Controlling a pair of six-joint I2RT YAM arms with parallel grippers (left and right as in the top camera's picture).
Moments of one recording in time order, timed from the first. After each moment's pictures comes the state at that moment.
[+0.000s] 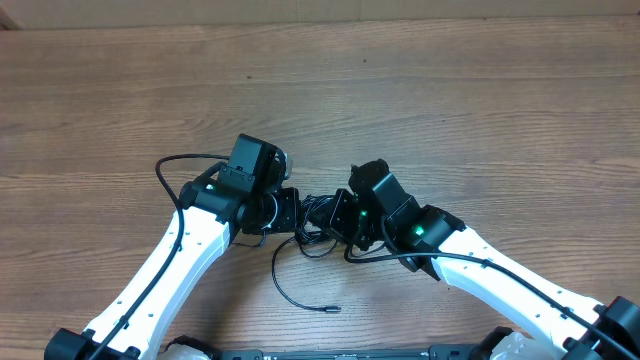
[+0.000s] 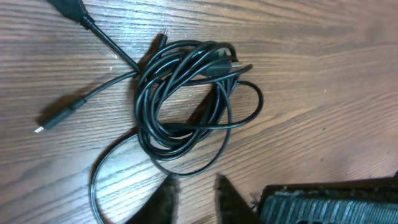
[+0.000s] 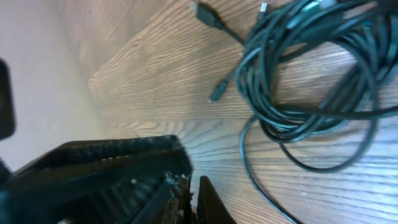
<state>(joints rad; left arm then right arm) -0.38 1.39 0.97 -0.80 0.34 -0.47 0.74 1.42 0.84 -0.24 -0.36 1.27</state>
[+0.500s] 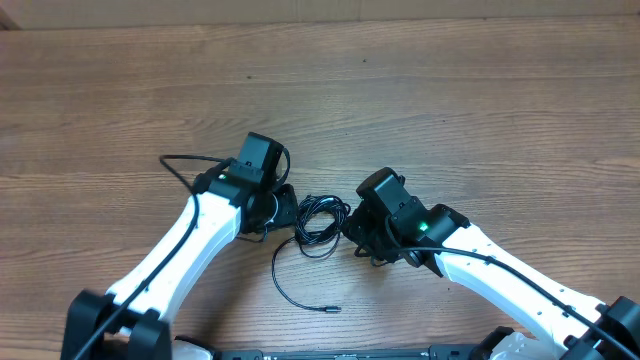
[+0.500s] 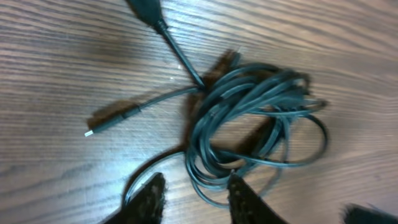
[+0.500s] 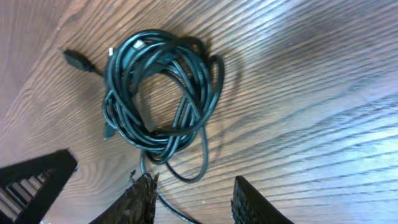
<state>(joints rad) -0.38 1.51 0.97 -0.78 0.20 -0.60 0.70 1.42 0.84 -0.54 -0.18 1.27</state>
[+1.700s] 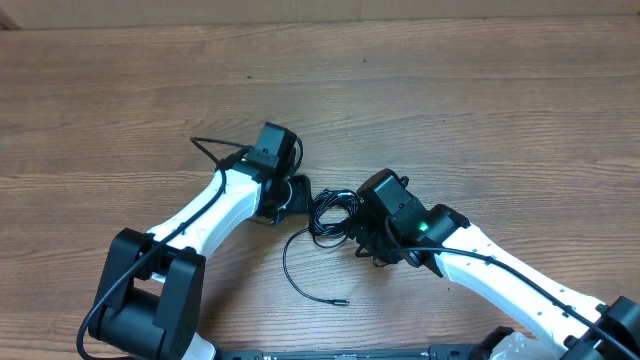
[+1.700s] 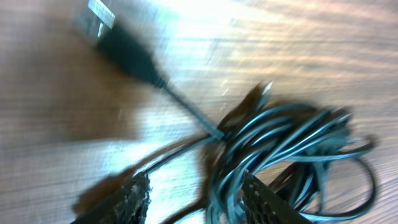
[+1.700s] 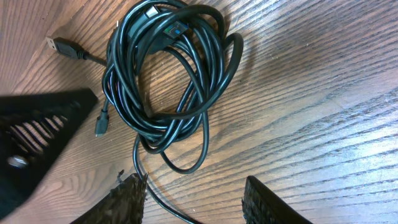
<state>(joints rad) -0.39 1.73 1.04 -0.59 0.24 -0.46 0.70 1.42 0.84 -0.57 -0.14 1.27</state>
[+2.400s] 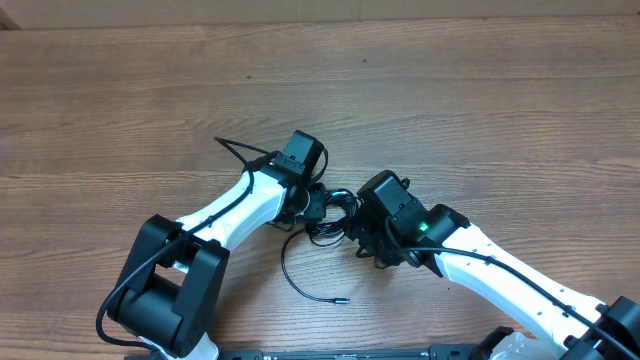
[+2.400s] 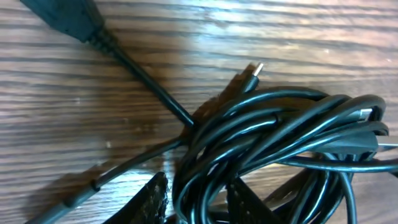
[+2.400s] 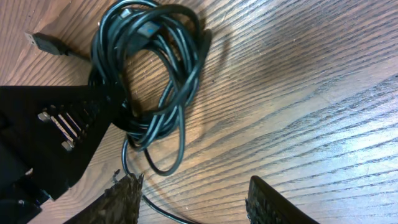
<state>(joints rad) -0.50 1.80 1.05 -0.61 0.13 -0.56 0.70 1.42 0.84 -0.59 -0.14 1.27</state>
